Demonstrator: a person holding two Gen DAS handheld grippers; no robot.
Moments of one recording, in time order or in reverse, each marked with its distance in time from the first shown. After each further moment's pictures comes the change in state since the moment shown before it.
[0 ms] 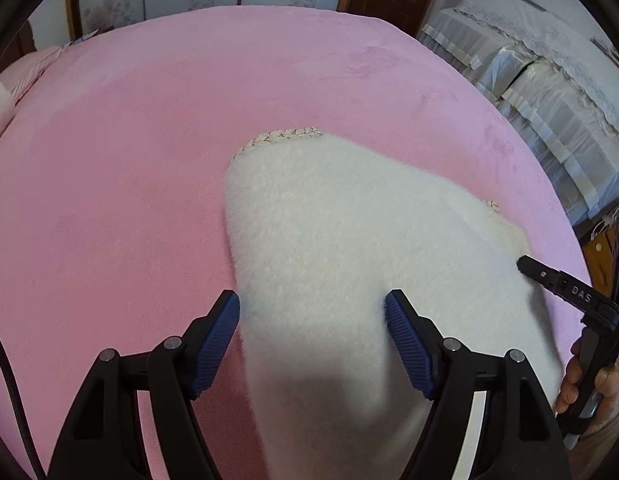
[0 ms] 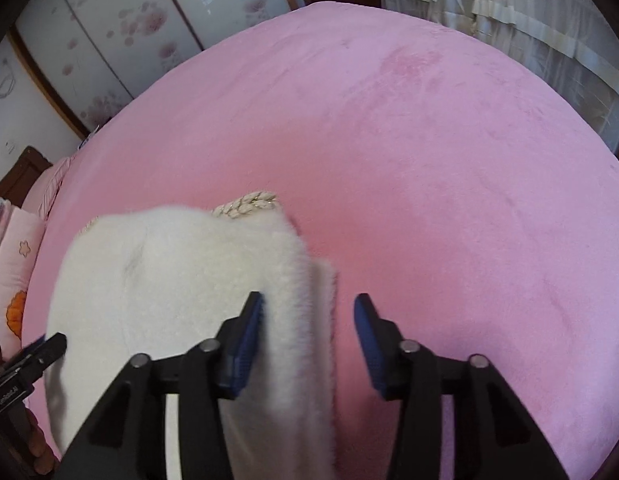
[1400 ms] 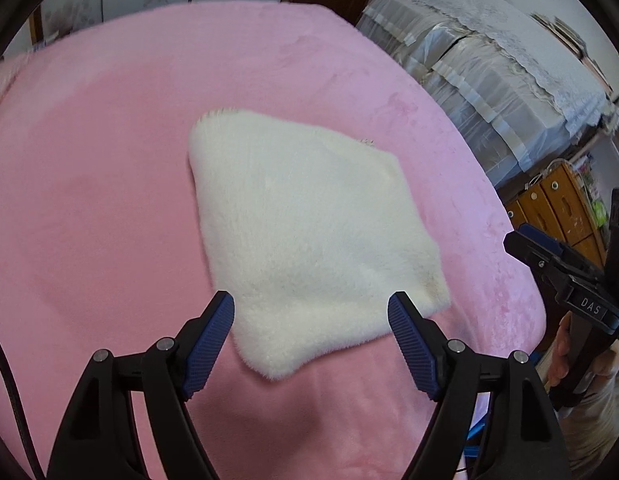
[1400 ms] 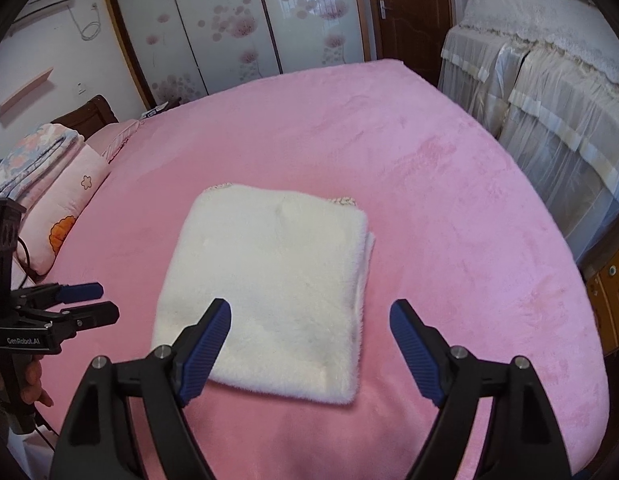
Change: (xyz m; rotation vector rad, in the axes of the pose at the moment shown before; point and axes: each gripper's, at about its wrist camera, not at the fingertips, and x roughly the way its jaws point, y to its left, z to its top) left arm -0.145 -0.027 -0.068 0.078 0.101 -0.182; right arm -0.175 0.053 -0.062 -0.254 -0.065 0.061
